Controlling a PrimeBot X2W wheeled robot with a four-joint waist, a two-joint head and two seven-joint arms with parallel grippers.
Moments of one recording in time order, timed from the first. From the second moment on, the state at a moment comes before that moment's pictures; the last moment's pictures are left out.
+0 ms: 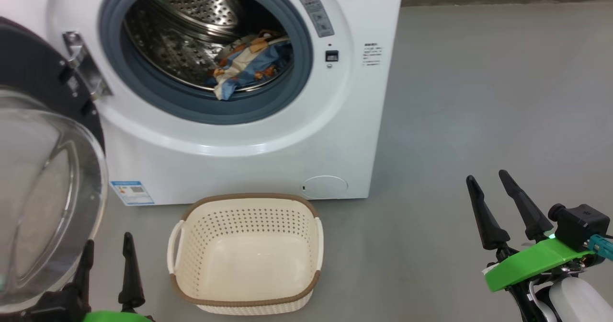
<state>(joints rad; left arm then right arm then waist) -0.08 0.08 0.08 0.30 -0.25 -0.08 -0.26 -0.17 -0.28 0.22 0.27 0.53 0.13 -0.25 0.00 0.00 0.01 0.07</state>
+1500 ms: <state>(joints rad) -0.05 0.10 0.04 0.29 -0.23 -0.02 -0.24 -0.14 -0.25 0.28 0.28 0.53 0.13 -0.25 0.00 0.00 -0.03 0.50</state>
